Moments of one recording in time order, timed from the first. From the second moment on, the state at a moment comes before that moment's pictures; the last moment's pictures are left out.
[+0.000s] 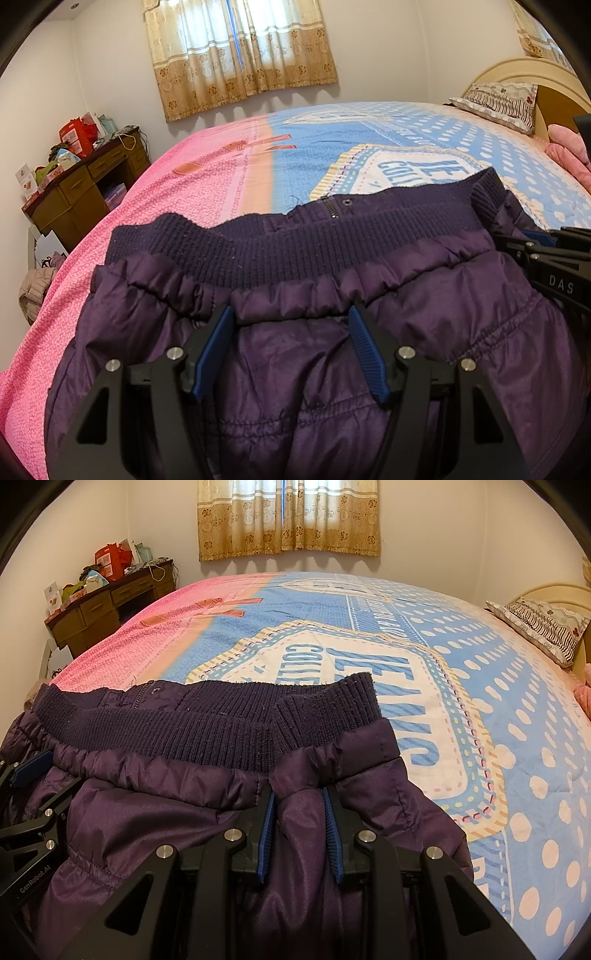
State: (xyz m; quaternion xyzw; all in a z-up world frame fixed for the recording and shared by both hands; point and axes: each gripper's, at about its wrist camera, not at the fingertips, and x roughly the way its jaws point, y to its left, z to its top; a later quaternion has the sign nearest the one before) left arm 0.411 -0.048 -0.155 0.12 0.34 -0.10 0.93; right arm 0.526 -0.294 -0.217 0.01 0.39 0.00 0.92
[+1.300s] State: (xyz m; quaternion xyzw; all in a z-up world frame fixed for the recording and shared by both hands) left arm 0.362 0.022 -0.087 0.08 0.30 -0.11 0.94; right arm 0.506 -0.305 -0.206 0.00 0.39 -0.01 0.92
